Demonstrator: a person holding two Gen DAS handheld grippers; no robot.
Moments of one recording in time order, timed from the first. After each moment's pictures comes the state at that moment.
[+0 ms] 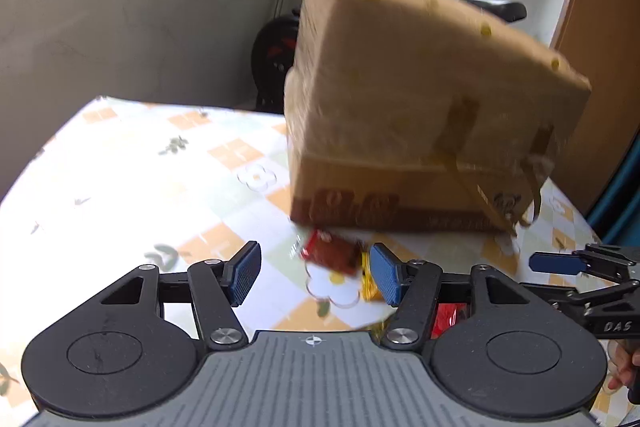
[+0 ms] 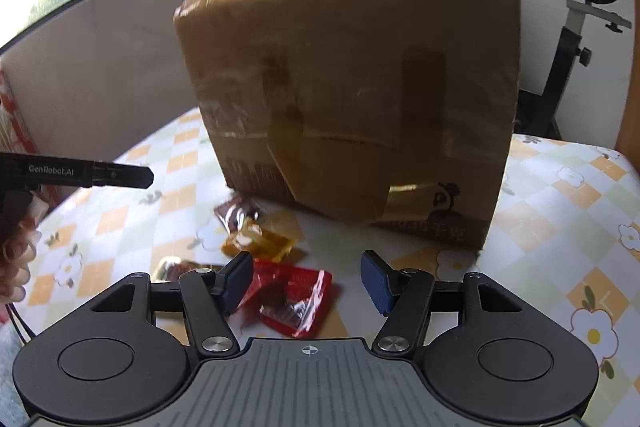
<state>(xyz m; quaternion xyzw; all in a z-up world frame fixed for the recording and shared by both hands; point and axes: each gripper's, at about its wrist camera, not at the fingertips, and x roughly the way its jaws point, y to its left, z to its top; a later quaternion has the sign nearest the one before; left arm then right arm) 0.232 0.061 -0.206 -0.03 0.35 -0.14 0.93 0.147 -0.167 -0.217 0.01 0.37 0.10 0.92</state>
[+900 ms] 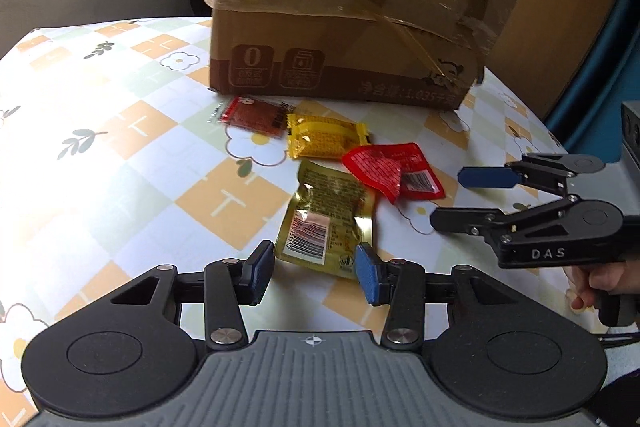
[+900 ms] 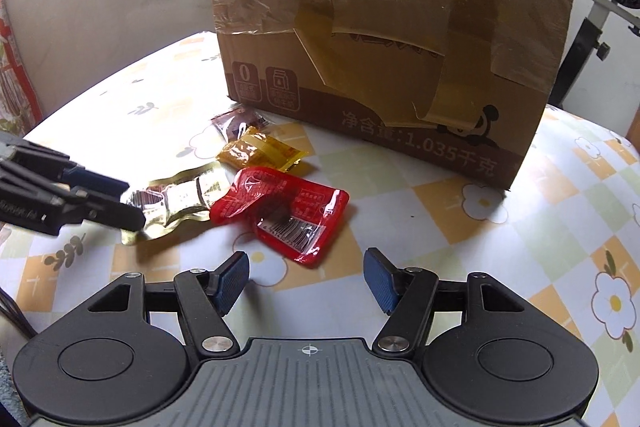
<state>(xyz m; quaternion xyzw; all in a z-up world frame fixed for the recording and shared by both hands) 0.184 0.044 -0.261 0.00 0.43 -0.24 0.87 0.144 -0.146 -0.248 -0.02 0.41 0.09 0.91</state>
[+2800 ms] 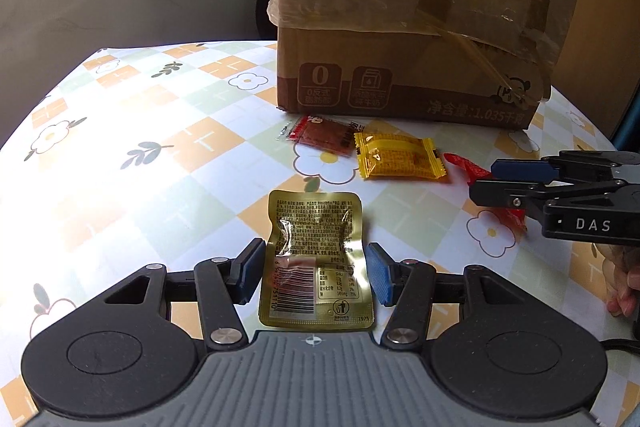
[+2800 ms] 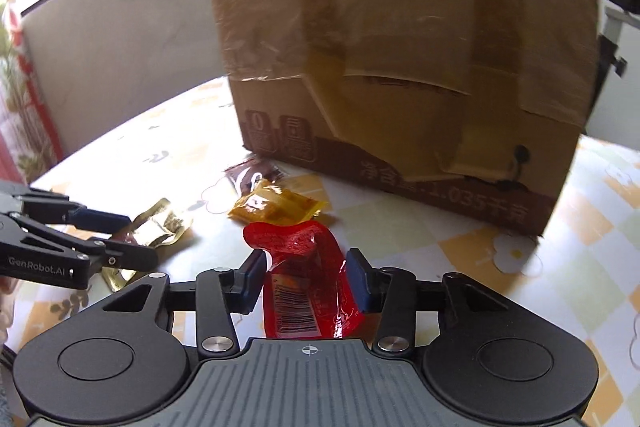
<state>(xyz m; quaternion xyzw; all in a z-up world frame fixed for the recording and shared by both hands) 0.183 0.045 -0.270 0.03 0.39 -0.12 0.91 0.158 -0.147 -0.255 0.02 0.35 0.13 0.93</state>
